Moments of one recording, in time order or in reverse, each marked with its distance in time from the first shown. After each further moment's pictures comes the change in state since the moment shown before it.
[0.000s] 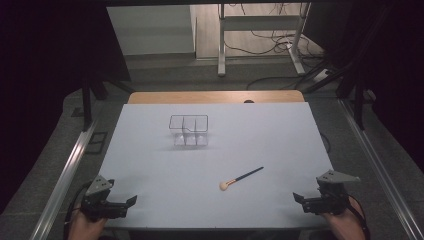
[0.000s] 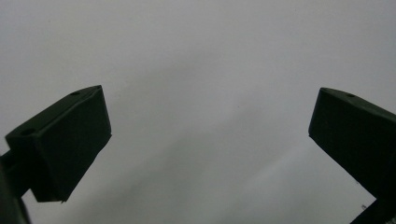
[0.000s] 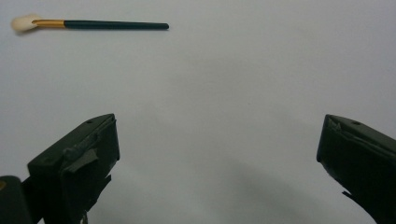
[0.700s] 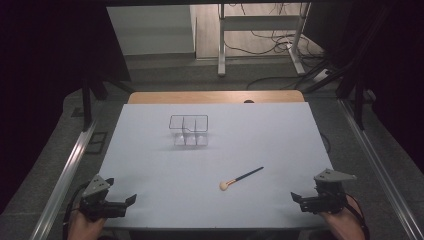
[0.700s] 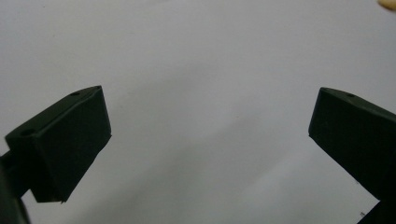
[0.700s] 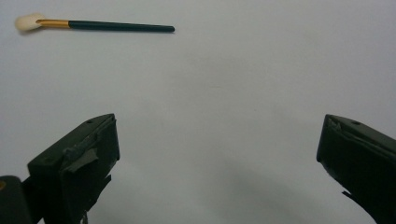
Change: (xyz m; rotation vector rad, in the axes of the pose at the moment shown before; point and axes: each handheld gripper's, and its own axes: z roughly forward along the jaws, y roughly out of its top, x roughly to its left) left arm 0.002 -0.001 -0.002 -0.044 -0.008 0.004; right arm 0.006 0.008 0.001 0.014 0.000 -0.026
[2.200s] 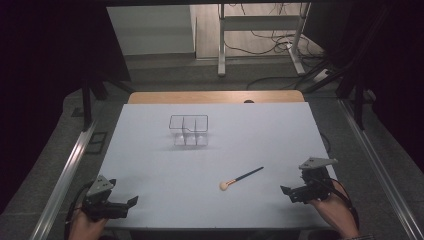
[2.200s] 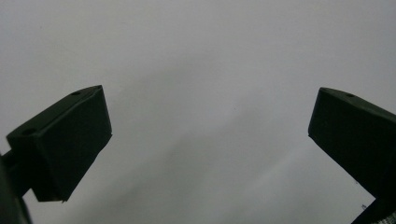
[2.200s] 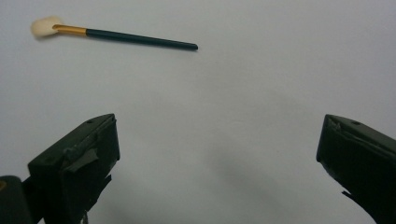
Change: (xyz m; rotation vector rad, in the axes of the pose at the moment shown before) left arm -0.003 0.001 0.005 0.043 -0.014 0.018; right arm 0.007 0.037 0.021 0.096 0.062 -0.077
